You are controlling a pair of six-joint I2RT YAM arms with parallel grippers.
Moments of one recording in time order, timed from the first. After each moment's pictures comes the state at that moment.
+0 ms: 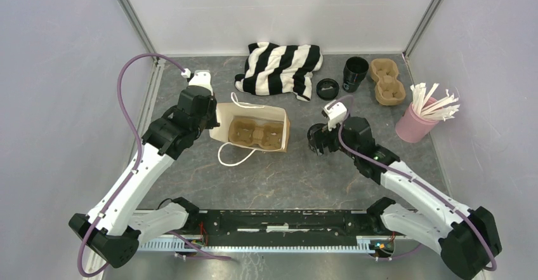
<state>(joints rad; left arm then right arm) -0.53 1.03 1.18 -0.80 -0.41 -0.32 0.58 0.94 0.54 -0.06 0.04 -0.04</state>
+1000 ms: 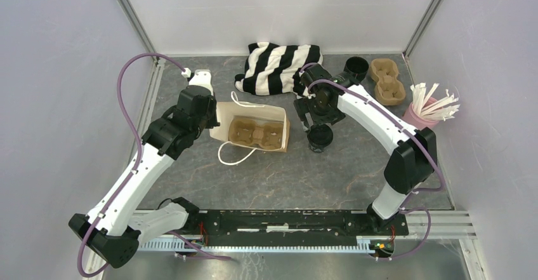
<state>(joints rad) -0.53 1.03 1.18 -0.78 -0.40 -0.31 0.58 1.69 1.57 -1.13 0.12 0.24</state>
